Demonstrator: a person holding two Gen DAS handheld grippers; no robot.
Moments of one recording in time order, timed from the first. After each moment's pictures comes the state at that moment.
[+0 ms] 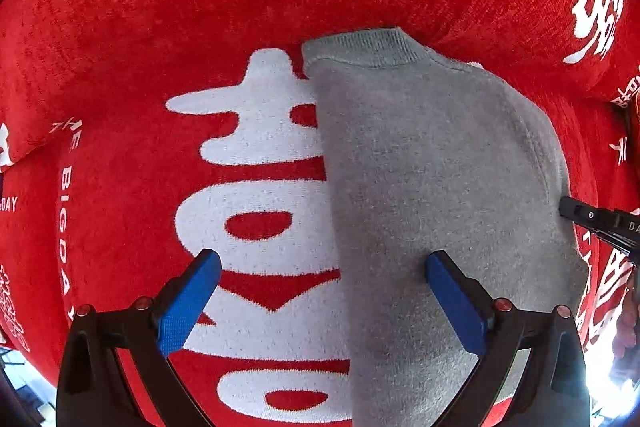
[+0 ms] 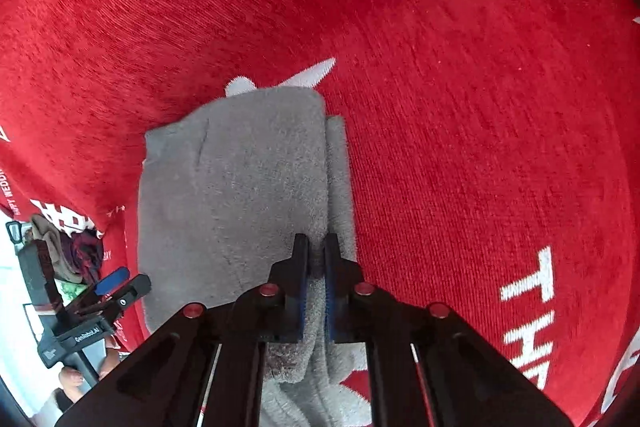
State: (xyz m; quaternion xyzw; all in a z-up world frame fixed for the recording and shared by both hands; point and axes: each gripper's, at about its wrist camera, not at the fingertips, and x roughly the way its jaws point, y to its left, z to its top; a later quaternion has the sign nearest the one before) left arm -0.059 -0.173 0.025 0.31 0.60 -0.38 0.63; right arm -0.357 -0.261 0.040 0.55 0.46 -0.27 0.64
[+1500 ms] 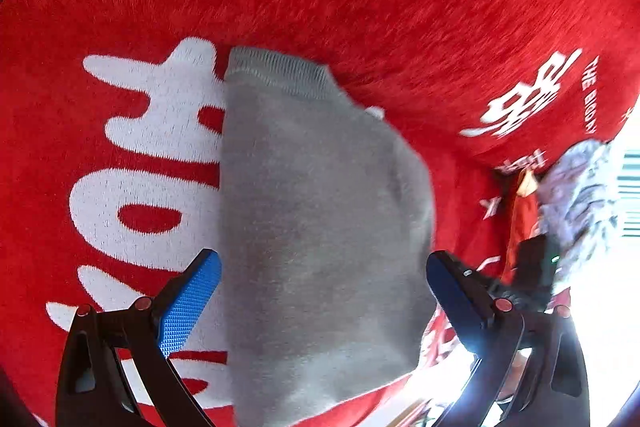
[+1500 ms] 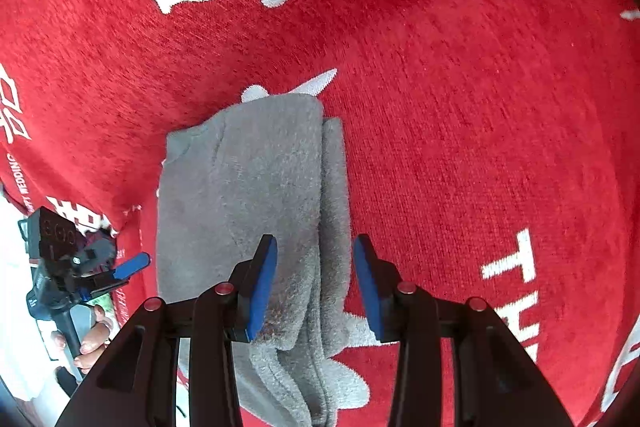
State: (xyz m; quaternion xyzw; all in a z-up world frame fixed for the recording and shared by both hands) left arm 0.003 -0.195 0.028 0.07 0.71 -0.46 0.52; right arm -0.387 -0.259 0.063 0.56 0.43 -0.26 0.65
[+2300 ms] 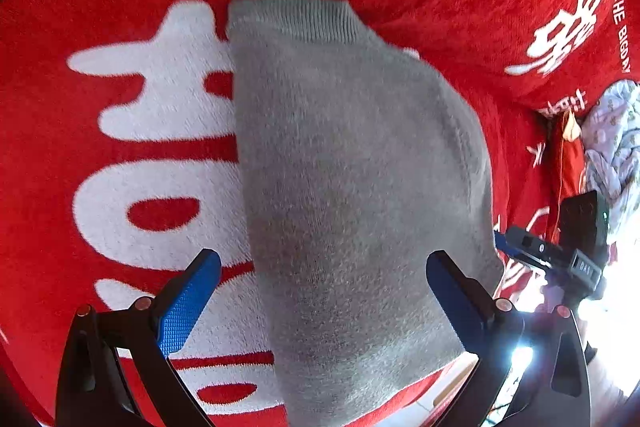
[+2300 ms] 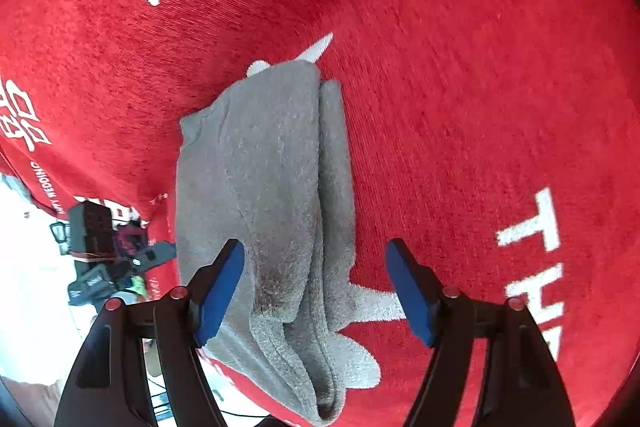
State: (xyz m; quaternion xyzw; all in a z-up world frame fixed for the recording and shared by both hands) left arm -0.024 -0.200 -0.014 0.20 0.71 -0.47 0.49; right arm -0.402 -0.251 0.043 0.63 0.41 -0.20 0.63
